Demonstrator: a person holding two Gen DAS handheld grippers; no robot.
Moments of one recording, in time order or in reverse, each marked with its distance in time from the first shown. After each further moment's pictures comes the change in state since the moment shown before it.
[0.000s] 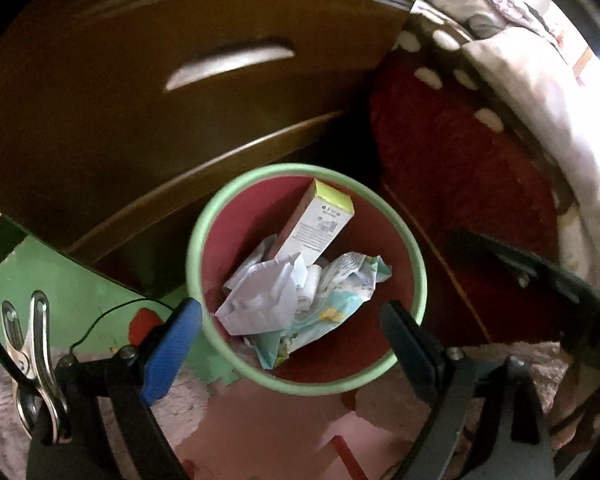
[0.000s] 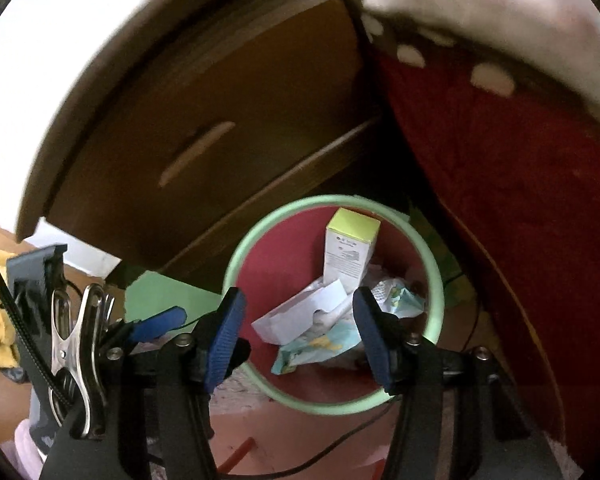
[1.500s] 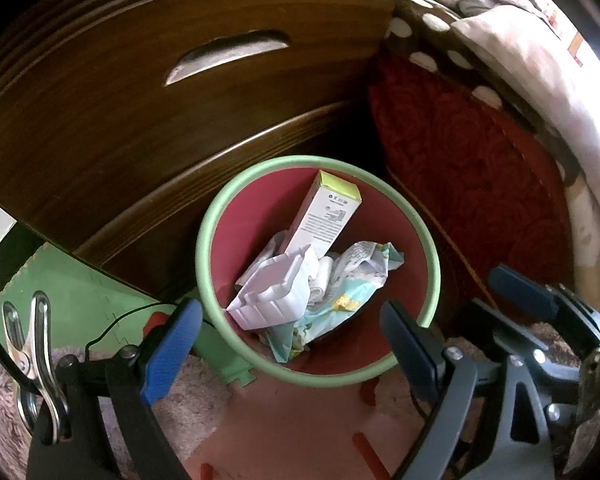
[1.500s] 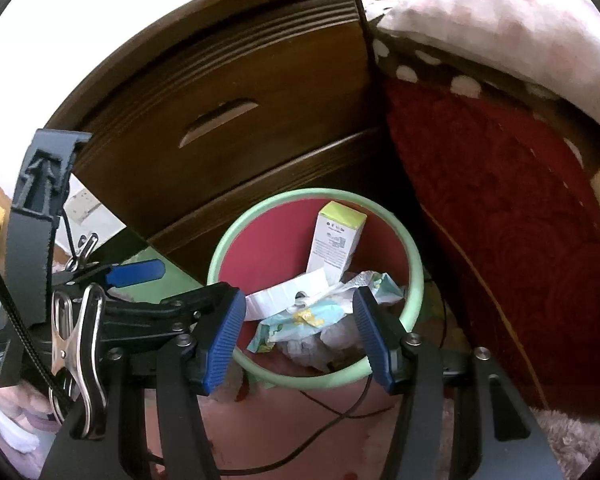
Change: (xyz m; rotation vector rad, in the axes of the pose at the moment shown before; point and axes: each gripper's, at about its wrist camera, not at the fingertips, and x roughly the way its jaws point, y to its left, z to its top) left arm 0.005 -0.003 -0.009 0.056 -0.008 0.043; right arm -0.009 0.002 -0.046 -0.126 -0.100 -0.093
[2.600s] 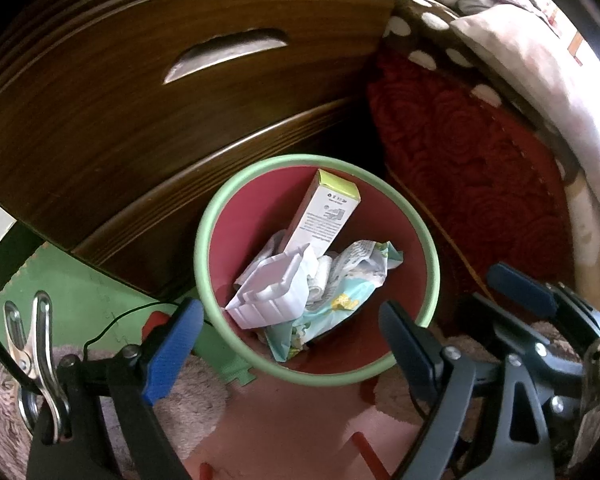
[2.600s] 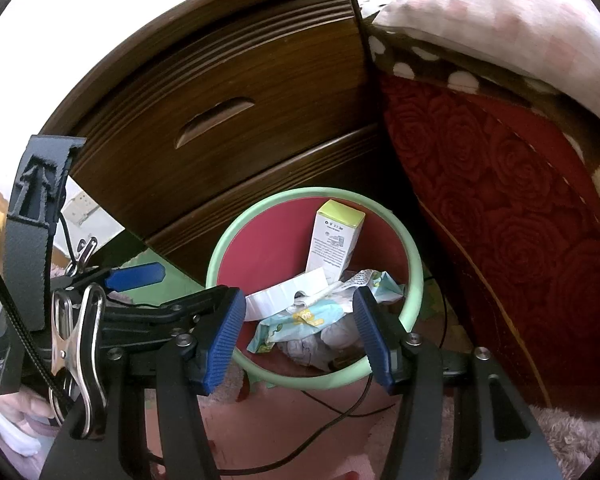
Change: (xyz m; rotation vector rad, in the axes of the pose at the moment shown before) left arm -0.001 0.000 -0.001 0.000 -0.003 -0.010; right arm 0.000 -0.001 0.000 0.004 0.000 0.004
